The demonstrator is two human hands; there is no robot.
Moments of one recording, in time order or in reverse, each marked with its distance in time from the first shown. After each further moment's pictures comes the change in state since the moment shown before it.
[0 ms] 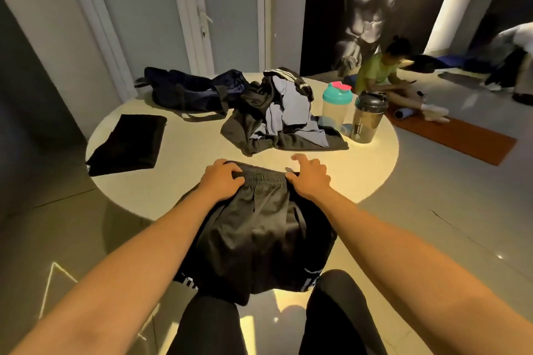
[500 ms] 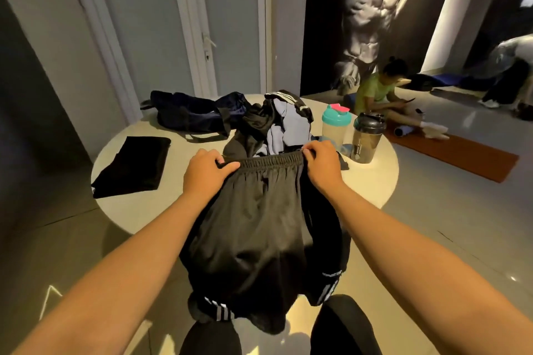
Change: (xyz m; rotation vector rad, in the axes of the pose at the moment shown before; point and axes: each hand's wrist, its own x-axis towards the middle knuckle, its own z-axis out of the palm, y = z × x) left_hand 0.001 0.013 -0.064 -0.163 0.458 0.019; right_hand 0.032 -0.018 -0.062 0.271 0.419 -0.248
